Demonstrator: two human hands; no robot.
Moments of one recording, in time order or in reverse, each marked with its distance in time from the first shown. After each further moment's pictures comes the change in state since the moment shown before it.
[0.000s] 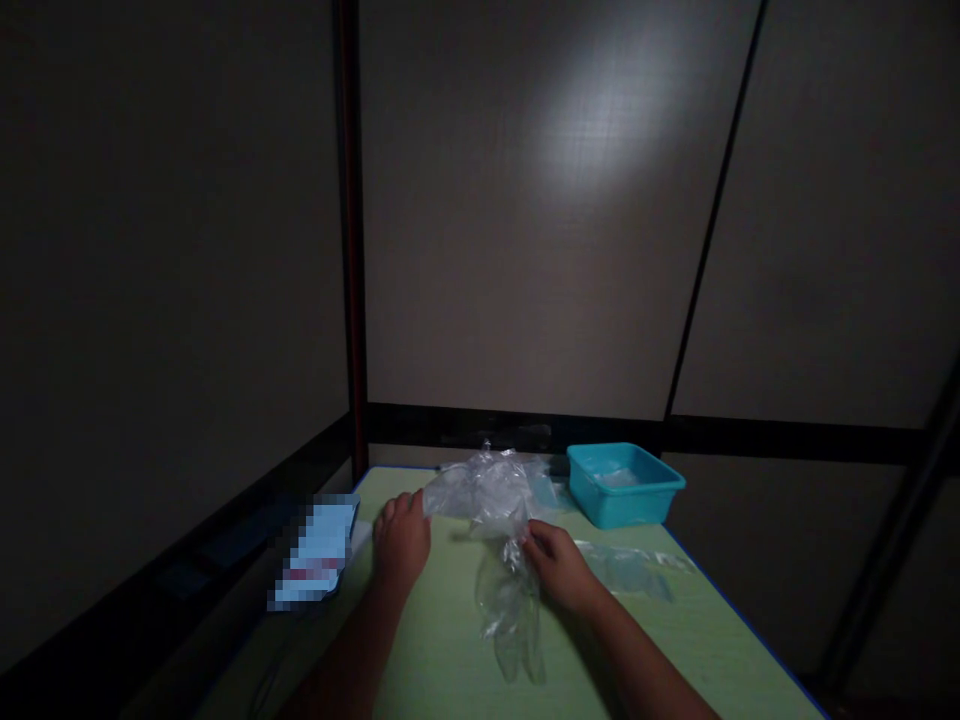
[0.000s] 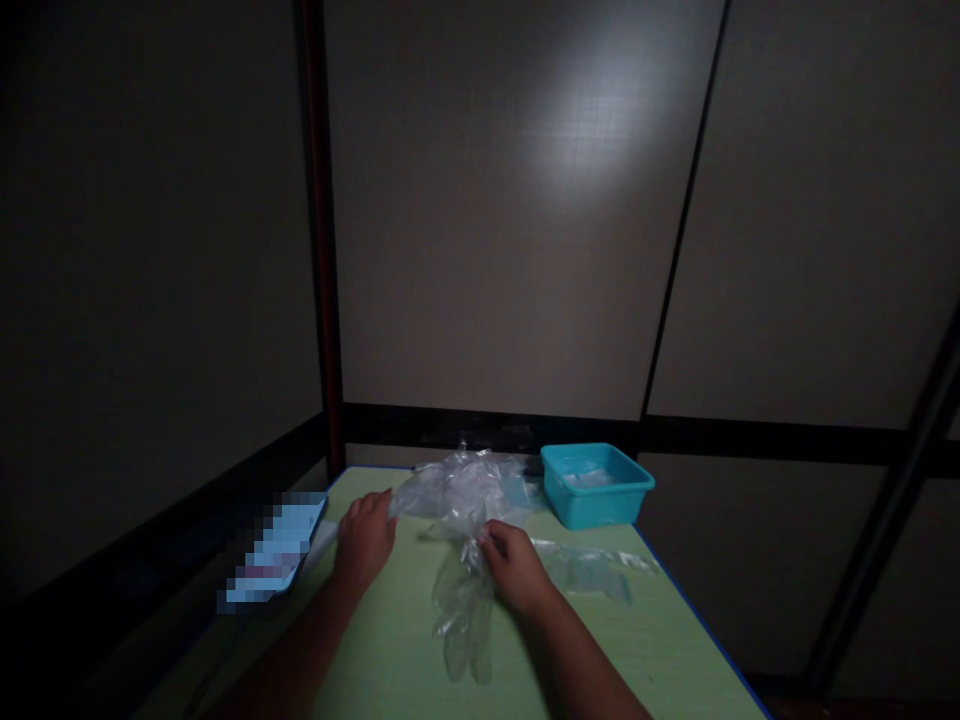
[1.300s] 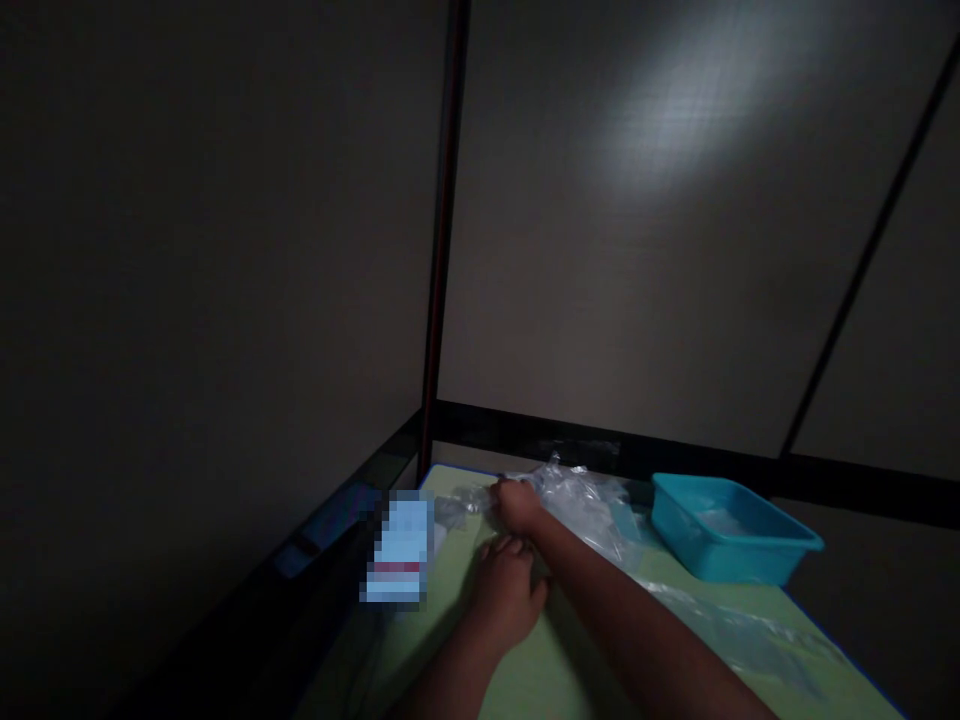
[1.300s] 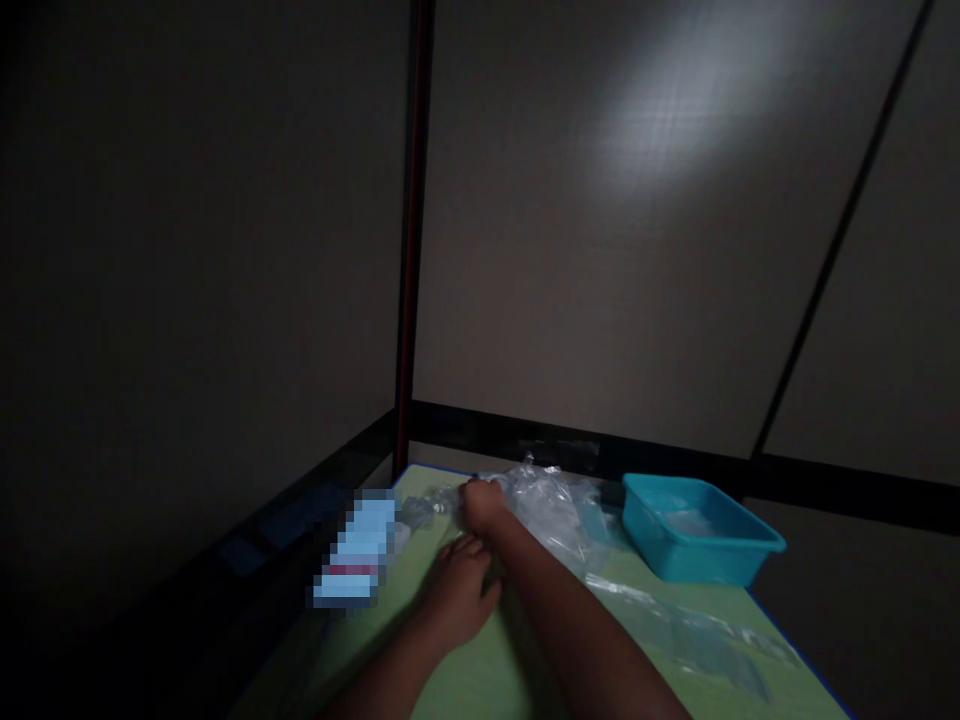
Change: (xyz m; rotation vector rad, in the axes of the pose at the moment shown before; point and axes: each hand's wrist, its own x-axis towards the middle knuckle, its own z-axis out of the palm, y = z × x) left_hand -0.038 0.028 -0.034 -0.387 -0.197 0.248; right_hand 0.157 -0.029 0.123 -0.896 -0.329 -0.070
